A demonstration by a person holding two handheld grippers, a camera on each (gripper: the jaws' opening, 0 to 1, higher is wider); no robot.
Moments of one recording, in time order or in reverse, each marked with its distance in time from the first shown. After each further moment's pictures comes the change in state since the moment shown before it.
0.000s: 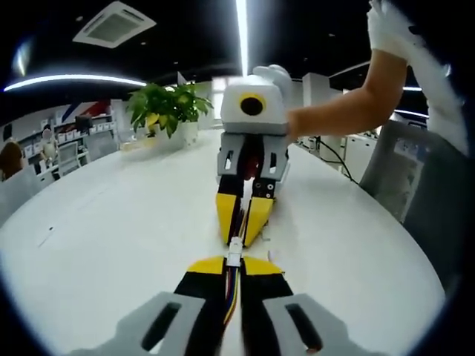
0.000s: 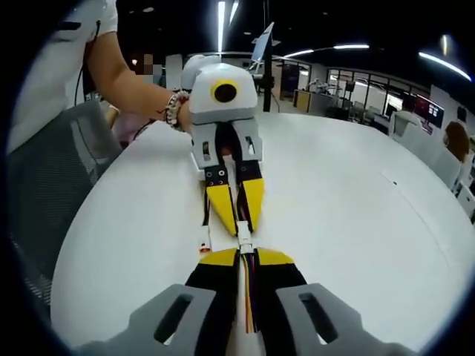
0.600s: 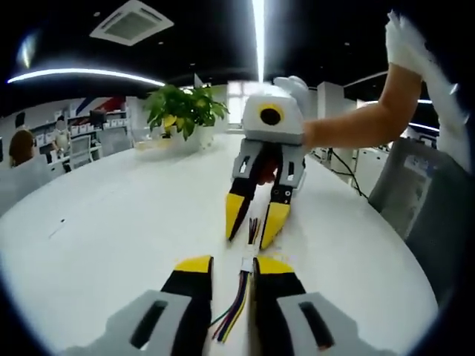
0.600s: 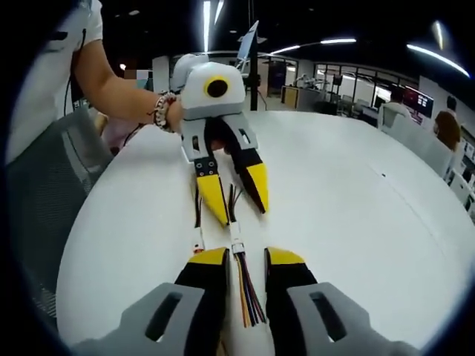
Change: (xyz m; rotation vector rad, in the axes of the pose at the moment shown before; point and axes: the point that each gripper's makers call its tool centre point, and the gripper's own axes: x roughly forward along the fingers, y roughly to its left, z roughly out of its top) left arm -0.015 0.014 0.014 -0.075 -0.057 0.060; right arm -0.009 -0.003 0.006 0.050 -0.007 -0.064
